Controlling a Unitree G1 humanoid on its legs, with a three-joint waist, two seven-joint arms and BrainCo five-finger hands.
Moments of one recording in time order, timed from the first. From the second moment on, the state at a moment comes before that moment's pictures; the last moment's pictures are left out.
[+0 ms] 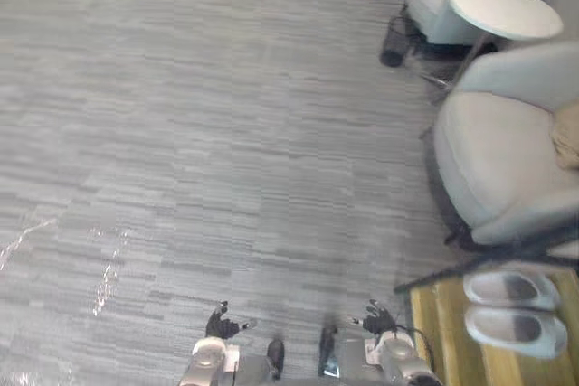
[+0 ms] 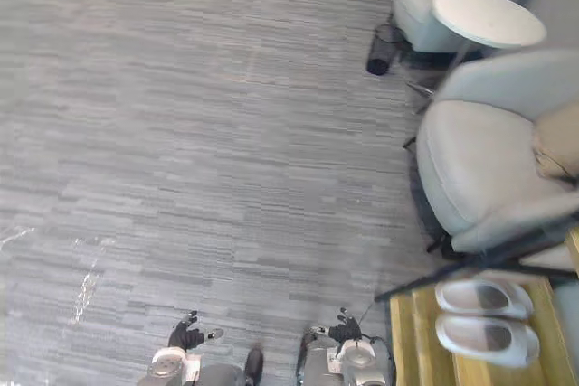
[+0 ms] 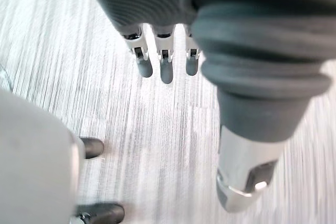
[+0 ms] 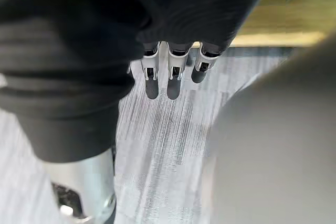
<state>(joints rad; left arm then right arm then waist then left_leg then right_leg) 0.03 0.08 -0.03 0.94 -0.01 -0.08 0.17 -0.03 -0.04 -0.06 1.04 -0.03 -0.05 -0.13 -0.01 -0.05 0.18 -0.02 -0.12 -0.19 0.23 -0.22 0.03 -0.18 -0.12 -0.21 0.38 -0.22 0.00</state>
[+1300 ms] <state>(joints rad) 0.09 -0.02 0.20 0.86 -0.04 -0.07 0.17 -0.04 -0.03 0.01 0.93 0.00 -0.04 -0.13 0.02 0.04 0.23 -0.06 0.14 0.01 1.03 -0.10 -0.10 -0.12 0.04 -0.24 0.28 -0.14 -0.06</state>
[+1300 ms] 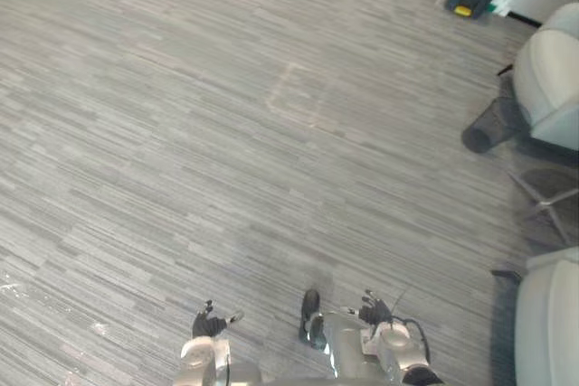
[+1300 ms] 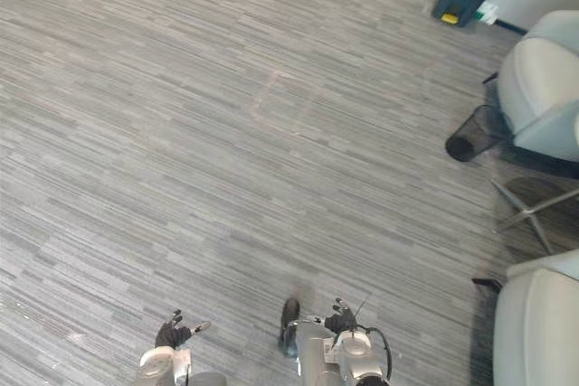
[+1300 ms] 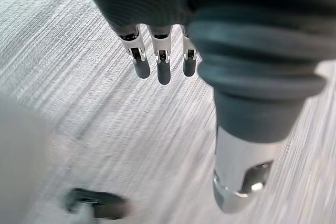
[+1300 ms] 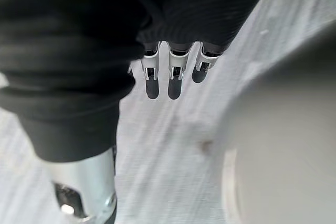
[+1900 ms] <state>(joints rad) 0.06 0.07 0.16 0.86 -0.02 -0.07 0.17 -0.07 0.03 0.01 1.01 -0.04 -0.04 -0.13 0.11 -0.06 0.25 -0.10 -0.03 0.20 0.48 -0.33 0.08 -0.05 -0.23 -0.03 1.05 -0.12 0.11</state>
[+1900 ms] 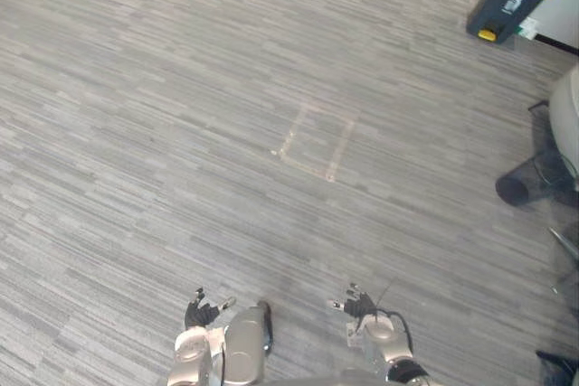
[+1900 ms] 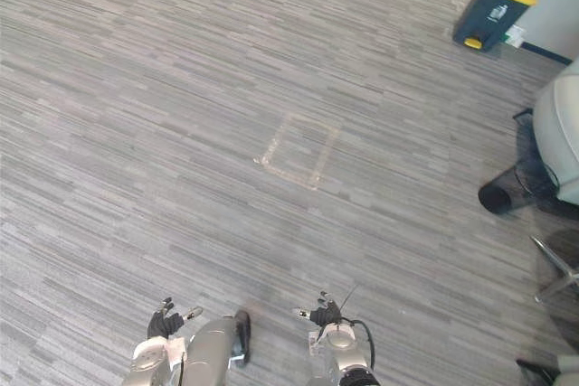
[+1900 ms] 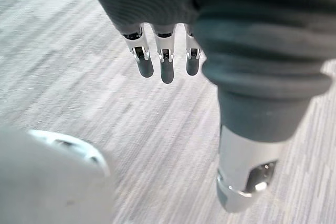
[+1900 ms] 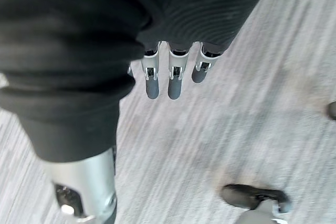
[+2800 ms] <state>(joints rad) 0.09 0.01 0.16 0.81 0.04 -0.08 0.14 -0.05 0.04 -0.01 0.96 -0.02 -0.03 -0.13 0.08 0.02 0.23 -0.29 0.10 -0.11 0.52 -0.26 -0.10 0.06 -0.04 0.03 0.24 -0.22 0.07</state>
